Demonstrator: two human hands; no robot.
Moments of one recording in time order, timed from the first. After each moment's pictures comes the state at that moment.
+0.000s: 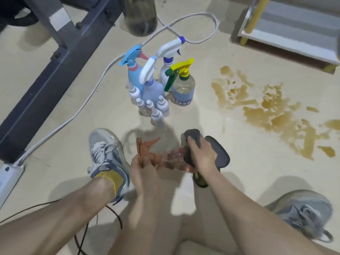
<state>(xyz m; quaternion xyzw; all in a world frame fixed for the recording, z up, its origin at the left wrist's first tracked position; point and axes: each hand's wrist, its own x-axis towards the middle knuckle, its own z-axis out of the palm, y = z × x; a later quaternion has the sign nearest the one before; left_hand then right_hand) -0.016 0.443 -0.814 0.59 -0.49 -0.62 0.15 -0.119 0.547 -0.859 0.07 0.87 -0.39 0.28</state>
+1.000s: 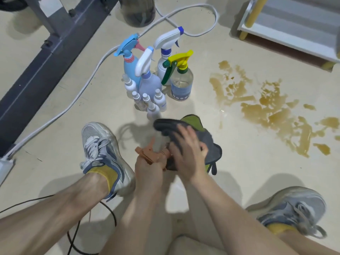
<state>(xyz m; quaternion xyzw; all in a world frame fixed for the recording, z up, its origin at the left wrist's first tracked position) -0.015 0.455 -0.799 0.53 -0.51 -0.68 0.06 -0.088 0.541 -0.859 -0.19 0.92 -0.32 0.16</state>
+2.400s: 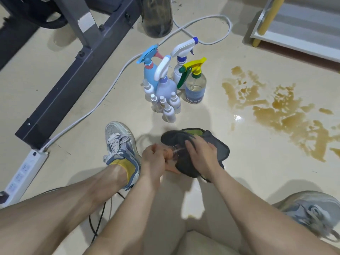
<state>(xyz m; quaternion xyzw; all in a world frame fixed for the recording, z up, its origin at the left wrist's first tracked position) -0.012 0.431 -0.782 0.55 -0.55 -0.63 0.01 -0.093 0.550 -0.848 -0.19 0.88 -0.32 0.28</state>
